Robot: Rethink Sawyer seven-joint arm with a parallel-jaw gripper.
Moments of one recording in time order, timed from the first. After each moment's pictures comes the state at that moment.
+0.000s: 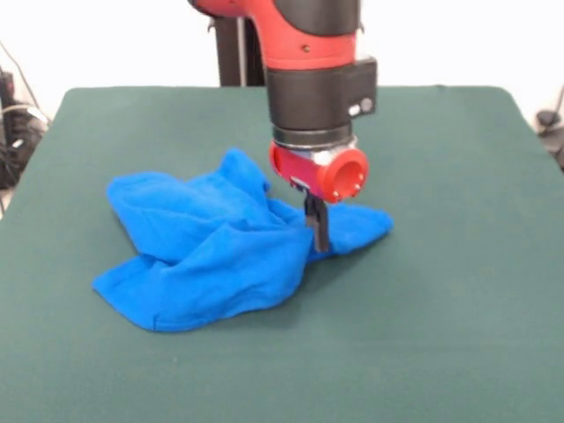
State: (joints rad) arm -0.26 -0.48 0.12 1.75 0.57 0.02 1.99
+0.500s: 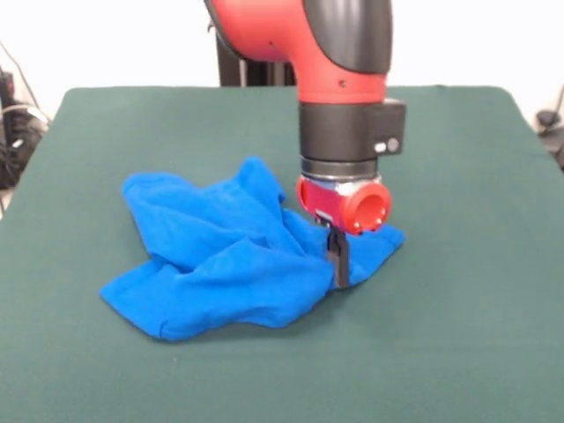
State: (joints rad) arm -0.30 -0.38 0.25 1.77 0.48 -0.26 2.13
